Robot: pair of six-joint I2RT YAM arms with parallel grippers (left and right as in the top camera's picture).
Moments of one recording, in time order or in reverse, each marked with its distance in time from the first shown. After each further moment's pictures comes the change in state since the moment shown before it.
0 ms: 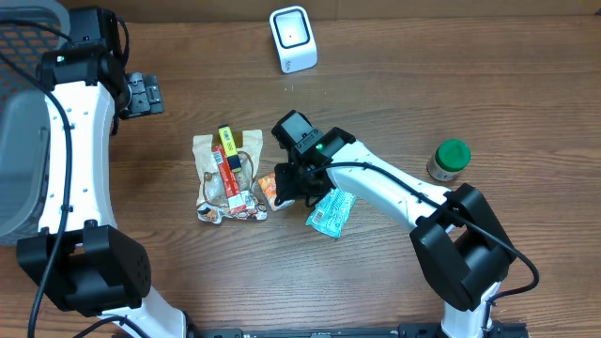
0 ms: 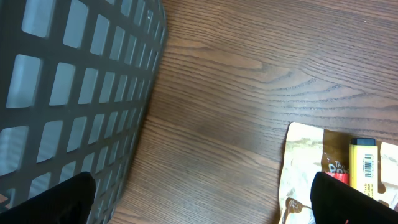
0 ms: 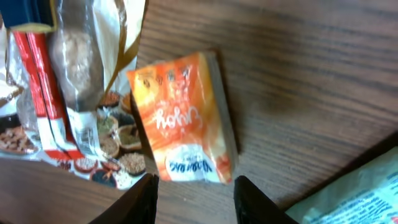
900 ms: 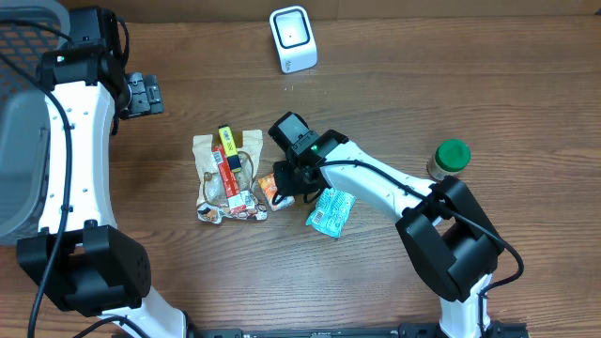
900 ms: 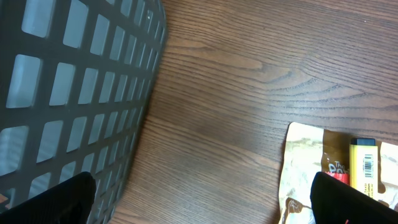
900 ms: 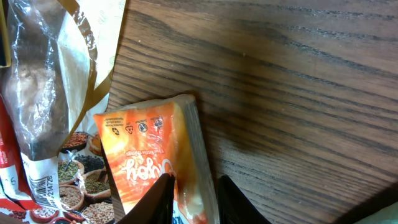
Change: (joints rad) left arm 0.000 0.000 0.000 0.000 0.000 0.000; right arm 0.000 0.062 -0.001 0.078 0.074 -0.040
